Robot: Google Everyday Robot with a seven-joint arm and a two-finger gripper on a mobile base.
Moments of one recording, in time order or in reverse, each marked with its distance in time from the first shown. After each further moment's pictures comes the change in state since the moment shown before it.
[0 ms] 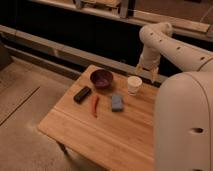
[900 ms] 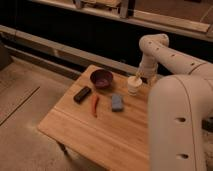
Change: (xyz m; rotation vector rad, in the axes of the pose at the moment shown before) arm 0.011 -0.006 0.061 0.050 0.121 0.036
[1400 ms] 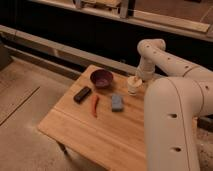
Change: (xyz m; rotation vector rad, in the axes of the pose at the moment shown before) arm 0.007 0.016 0.024 -0.019 0.068 -0.067
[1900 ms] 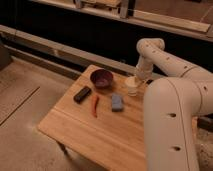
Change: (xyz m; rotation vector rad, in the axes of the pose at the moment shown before) arm -0.006 0.012 -0.028 -0.040 -0.060 -0.056
